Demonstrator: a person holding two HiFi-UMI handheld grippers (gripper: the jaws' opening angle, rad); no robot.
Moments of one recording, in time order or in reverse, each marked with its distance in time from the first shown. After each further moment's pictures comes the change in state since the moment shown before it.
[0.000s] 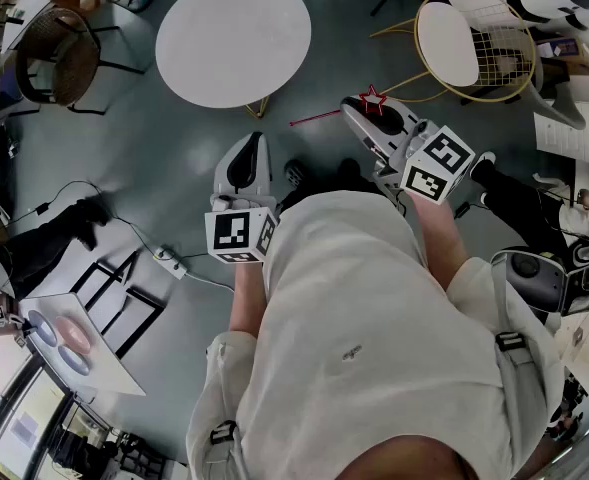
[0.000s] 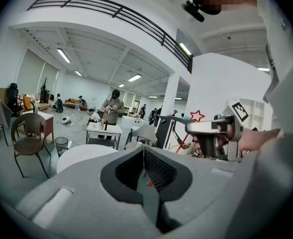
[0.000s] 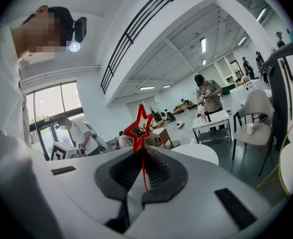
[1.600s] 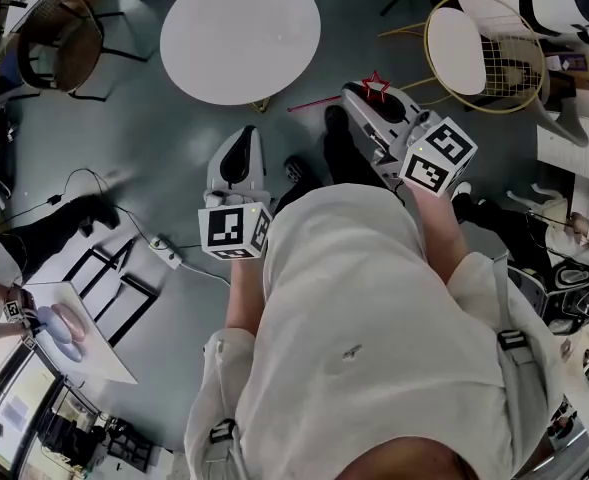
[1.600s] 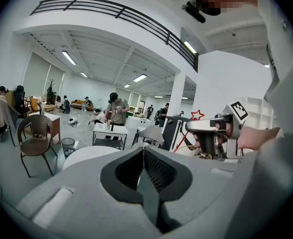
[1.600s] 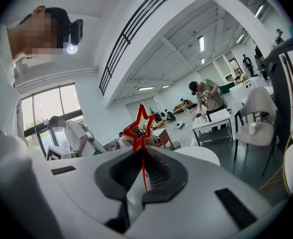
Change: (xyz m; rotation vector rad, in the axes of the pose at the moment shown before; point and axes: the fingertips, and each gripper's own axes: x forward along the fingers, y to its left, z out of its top) left arm 0.020 0.017 0.013 -0.003 -0.001 0.074; right arm 0.021 -0.034 0.024 0.025 -0.014 0.009
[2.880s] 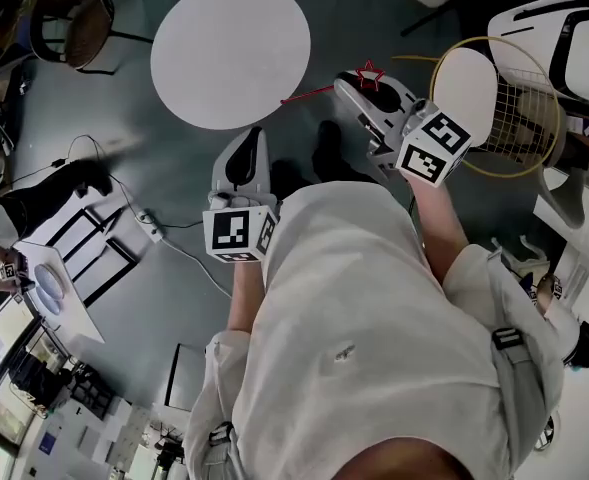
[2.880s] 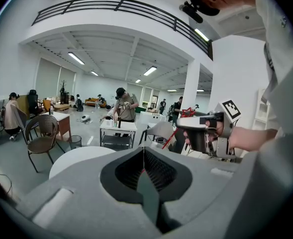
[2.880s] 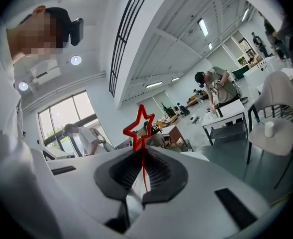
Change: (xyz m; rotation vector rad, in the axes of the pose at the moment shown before) left arm 0.155 -0.065 0.026 -0.018 0.069 0.184; right arm 0.022 -0.170 0.069 0.063 0.057 0.216
